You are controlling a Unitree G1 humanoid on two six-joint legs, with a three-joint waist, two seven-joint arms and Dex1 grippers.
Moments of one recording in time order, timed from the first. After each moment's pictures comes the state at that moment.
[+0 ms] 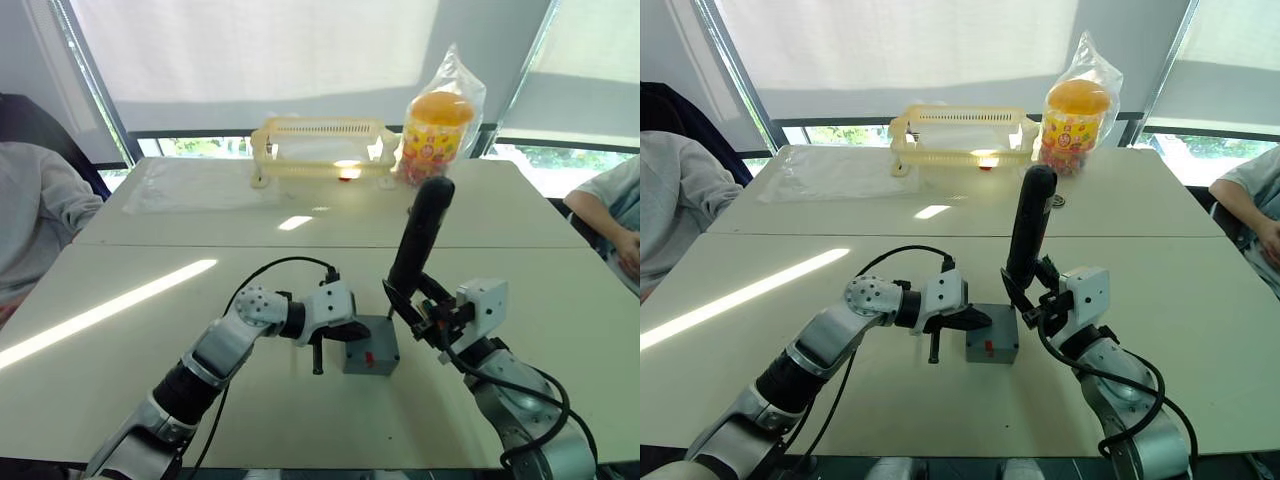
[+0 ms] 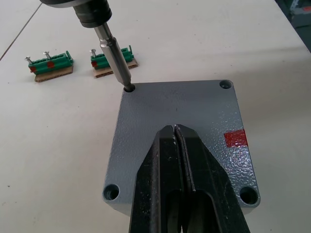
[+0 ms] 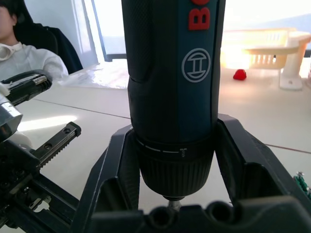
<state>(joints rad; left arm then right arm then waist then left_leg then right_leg) -0.55 0.39 -0.47 -0.12 -0.10 0.43 -1.02 0.06 -0.36 -0.06 -0.69 0.40 0.46 0.31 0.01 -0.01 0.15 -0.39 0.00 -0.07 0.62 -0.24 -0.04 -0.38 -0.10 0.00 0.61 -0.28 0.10</state>
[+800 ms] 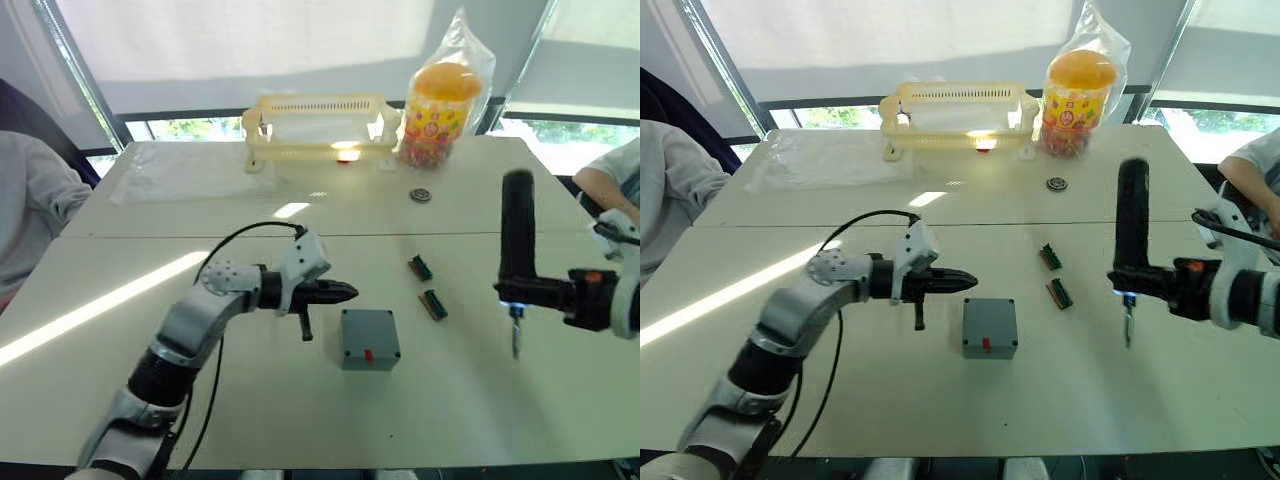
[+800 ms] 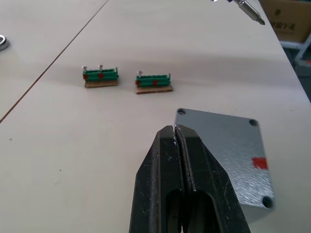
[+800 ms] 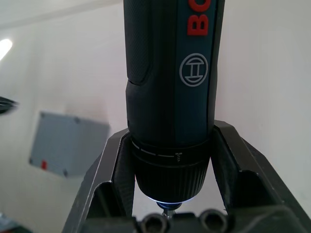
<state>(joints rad) -0.57 0.49 -0.25 -0.36 -0.33 0.69 -1.00 0.00 -1.40 -0.56 -0.11 1.73 1.34 0.11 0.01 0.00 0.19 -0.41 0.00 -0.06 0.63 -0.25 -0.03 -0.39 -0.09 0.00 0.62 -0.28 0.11</state>
